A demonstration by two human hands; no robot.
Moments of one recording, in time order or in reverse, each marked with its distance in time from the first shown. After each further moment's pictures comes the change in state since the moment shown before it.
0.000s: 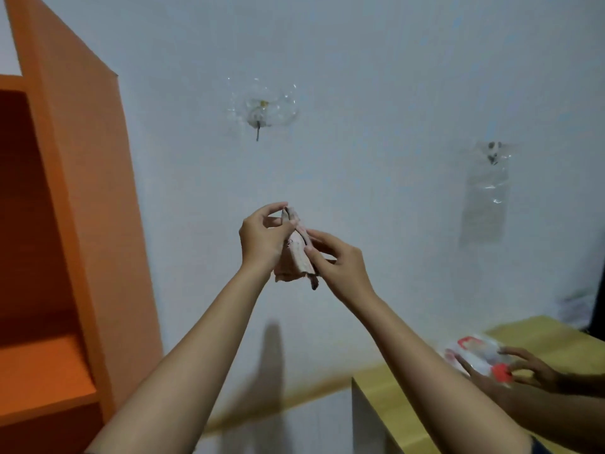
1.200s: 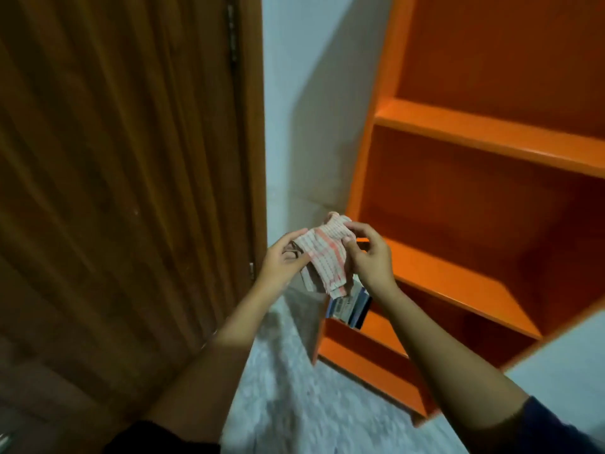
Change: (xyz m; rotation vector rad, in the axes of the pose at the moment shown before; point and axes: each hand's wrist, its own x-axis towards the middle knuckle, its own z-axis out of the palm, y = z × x) left_hand -0.423 -0.074 -0.709 0.302 0.425 -0.385; right_hand -0.419 -0.167 0.598 0.244 -0.661 0.175
